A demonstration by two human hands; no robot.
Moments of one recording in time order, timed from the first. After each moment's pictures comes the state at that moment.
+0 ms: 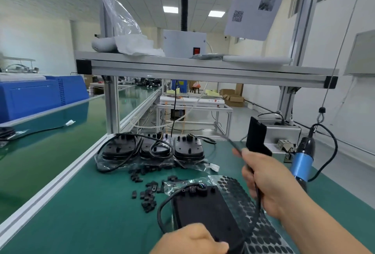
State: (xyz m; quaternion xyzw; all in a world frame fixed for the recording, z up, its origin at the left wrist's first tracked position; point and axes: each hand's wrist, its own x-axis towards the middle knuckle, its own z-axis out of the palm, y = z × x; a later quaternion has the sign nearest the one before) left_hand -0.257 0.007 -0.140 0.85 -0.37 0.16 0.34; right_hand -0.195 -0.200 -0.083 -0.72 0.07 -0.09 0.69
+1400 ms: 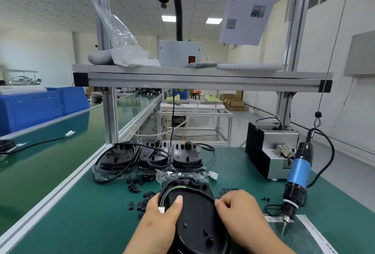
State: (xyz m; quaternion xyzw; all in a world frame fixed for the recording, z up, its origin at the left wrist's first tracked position) left_hand -0.224 -0.003 -0.128 0.77 0.10 0.02 0.63; right_hand -0.203 -0.176 -0.125 -0.95 0.01 -0.11 0.31
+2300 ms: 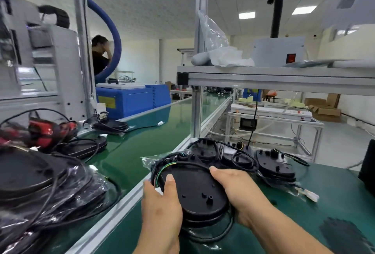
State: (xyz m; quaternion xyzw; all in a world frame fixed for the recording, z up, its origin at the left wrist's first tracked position) left_hand -0.246 0.118 -0.127 0.61 0.30 0.30 0.67; right_hand -0.163 0.001 -0.108 -0.70 -0.11 0.14 0.69
